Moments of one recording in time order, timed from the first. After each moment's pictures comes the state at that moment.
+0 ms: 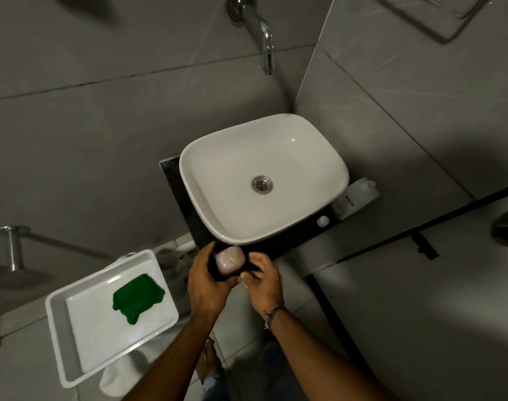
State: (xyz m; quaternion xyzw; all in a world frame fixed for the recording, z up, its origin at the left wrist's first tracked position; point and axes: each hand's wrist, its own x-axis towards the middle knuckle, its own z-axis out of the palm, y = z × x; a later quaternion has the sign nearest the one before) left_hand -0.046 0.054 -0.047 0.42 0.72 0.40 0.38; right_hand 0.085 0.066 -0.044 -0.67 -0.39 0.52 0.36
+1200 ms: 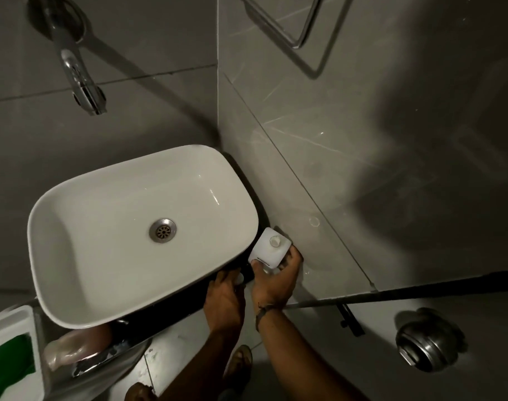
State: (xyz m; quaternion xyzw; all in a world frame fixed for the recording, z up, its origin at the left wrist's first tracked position) left_hand 0.271 0.206 -0.062 0.53 0.77 0.21 0.28; right_hand 0.351 0.248 -0.041 -0.74 -0.27 0.31 0.53
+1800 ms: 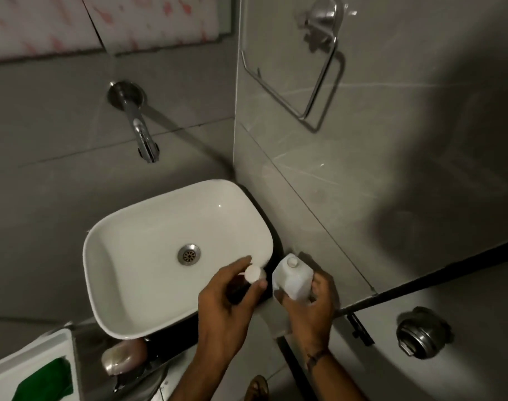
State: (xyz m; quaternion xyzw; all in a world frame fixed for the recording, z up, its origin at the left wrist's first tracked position) left_hand 0.205 0.181 0.124 0.46 0.59 0.52 0.42; right_hand 0.369 0.192 0.062 -0.72 -0.38 0.33 0.48
